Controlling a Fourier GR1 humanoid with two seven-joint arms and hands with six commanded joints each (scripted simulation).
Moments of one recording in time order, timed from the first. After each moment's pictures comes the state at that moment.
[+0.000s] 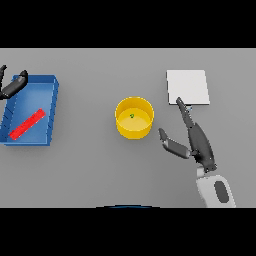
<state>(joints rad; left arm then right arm) -0.60 0.87 -0.61 -1.06 0.39 0.28 0.38 0.02 -0.10 0.20 -1.66 0.34 -0.01 -0.13</state>
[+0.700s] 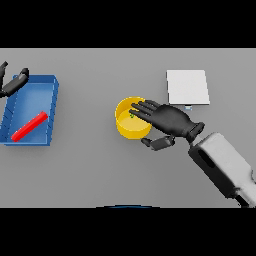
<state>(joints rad) -0.61 0.87 -0.60 -1.06 0.41 0.26 0.35 -0.47 -0.41 0.54 -1.45 0.79 0.31 -0.17</state>
